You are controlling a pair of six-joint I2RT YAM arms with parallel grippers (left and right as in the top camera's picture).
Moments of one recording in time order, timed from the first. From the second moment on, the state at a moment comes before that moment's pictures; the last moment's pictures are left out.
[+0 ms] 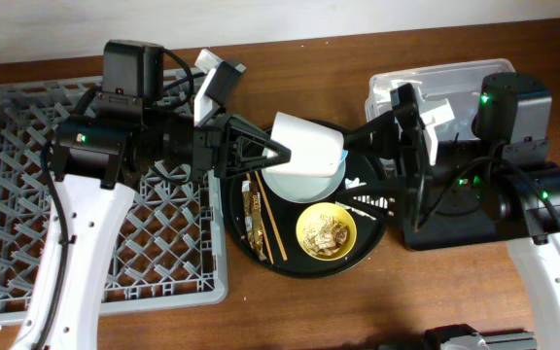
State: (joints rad) left arm -0.27 1.56 1.77 -1.03 1.54 0.06; right arm 0.05 1.18 1.37 -0.80 -1.37 -0.22
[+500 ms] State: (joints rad) left arm -0.33 1.56 1.77 -1.00 1.55 0.06; right arm 0.15 1.22 1.37 -0.68 -1.28 -0.20
